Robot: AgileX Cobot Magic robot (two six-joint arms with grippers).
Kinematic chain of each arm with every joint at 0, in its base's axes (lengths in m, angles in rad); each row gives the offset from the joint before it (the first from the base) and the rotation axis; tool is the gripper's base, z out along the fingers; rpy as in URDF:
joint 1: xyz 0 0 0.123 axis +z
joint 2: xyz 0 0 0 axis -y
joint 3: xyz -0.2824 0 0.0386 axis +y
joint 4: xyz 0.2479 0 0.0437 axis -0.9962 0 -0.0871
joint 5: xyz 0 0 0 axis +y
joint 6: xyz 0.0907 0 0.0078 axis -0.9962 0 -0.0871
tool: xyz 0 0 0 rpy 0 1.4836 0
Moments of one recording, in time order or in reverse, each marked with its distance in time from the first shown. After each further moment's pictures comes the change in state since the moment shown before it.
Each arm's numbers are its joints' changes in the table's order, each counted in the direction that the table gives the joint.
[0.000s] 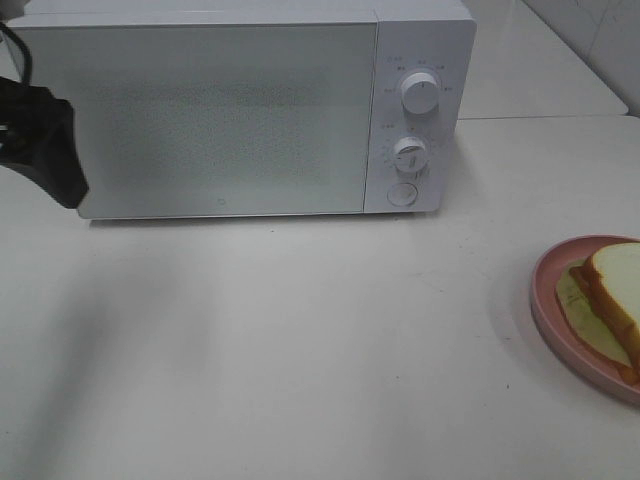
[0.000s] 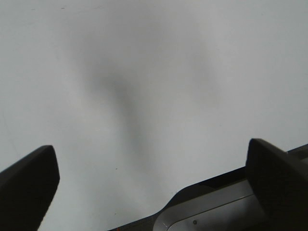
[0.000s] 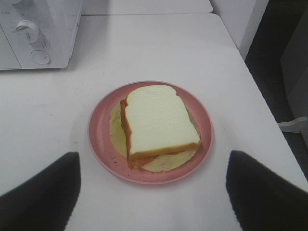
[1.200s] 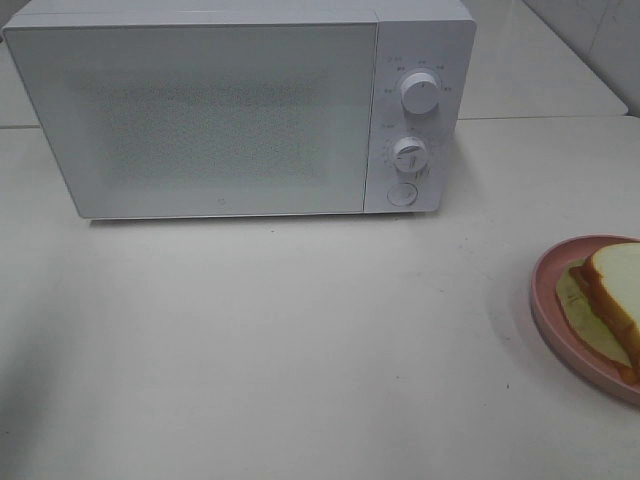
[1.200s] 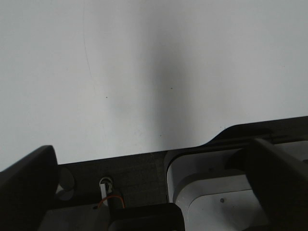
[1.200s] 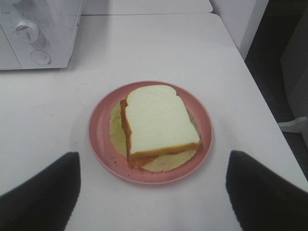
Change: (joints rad) left arm 0.154 0.559 0.383 -0.103 0.070 0.021; right arm 0.000 0.000 0.000 0.000 0.000 0.000
